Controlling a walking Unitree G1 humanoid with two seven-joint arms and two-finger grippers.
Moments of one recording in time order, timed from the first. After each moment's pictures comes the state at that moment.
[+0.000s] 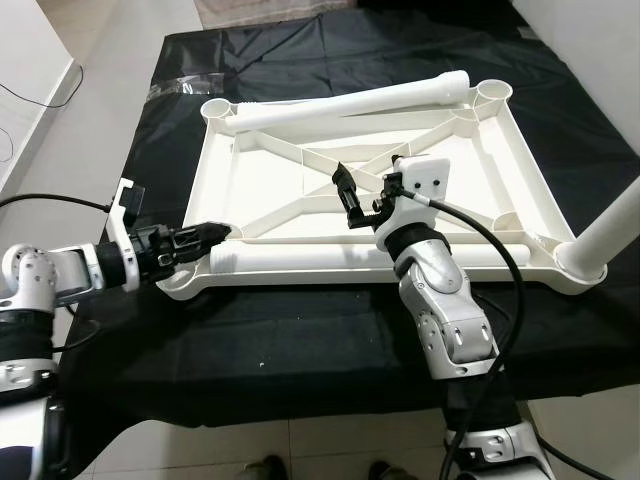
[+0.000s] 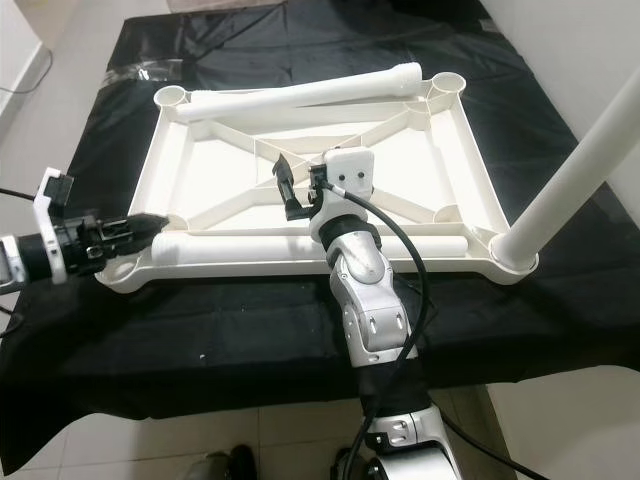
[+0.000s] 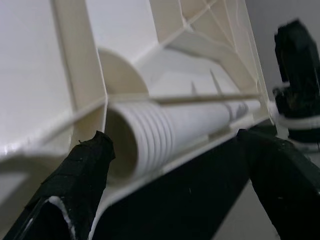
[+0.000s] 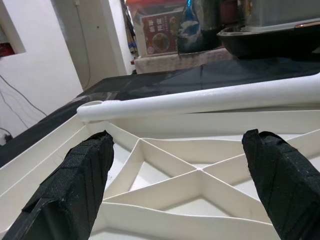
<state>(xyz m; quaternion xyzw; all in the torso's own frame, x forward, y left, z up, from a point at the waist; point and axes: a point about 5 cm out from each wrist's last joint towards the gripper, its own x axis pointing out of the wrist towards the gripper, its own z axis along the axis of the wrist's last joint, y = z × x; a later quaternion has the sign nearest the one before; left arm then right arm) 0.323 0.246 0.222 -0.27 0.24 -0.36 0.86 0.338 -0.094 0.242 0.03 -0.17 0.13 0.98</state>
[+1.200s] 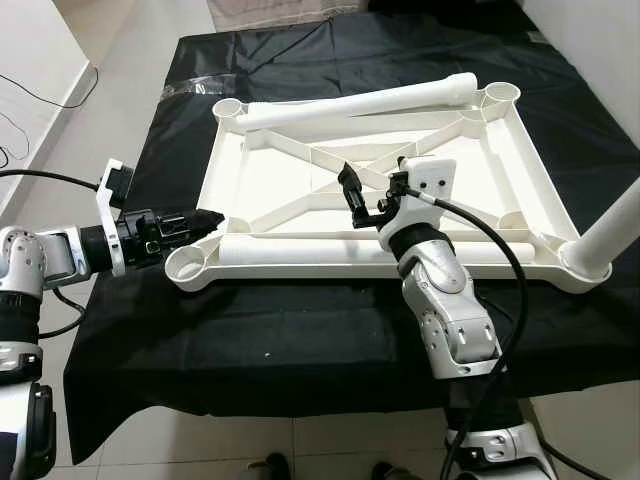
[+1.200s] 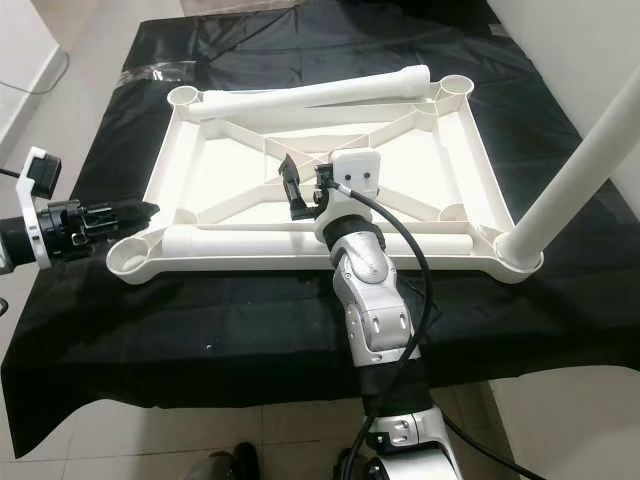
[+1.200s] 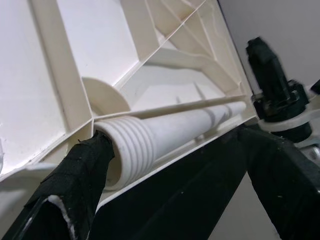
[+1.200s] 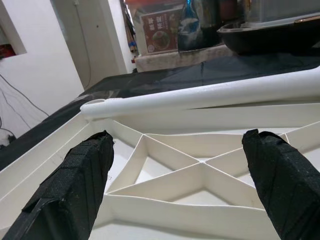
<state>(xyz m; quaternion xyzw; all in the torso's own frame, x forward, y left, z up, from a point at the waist) 0.334 0.249 0.237 -0.24 0.20 -0.39 0.87 0.338 -0.099 0.242 0.04 -0.16 0.12 0.98</state>
